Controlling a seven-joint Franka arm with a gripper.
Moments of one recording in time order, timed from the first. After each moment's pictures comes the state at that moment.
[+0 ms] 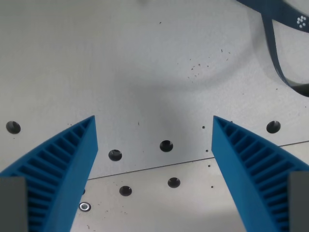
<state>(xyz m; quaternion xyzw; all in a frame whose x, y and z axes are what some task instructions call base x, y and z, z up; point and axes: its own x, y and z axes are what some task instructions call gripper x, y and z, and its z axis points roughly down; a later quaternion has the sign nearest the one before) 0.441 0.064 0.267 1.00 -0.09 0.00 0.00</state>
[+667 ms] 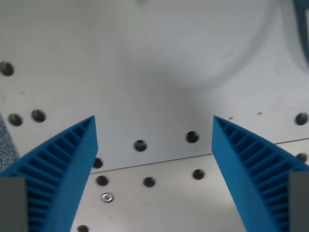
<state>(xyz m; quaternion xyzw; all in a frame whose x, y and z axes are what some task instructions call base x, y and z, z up) 0.433 0.108 0.267 1.00 -0.08 0.00 0.00</state>
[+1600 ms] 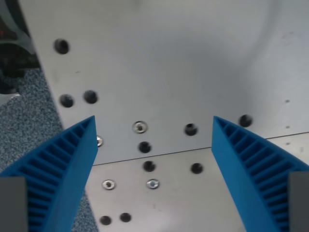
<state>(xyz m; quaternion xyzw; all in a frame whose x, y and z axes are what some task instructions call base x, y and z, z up) 0.419 0.177 0.268 1.00 -0.08 0.00 0.00</state>
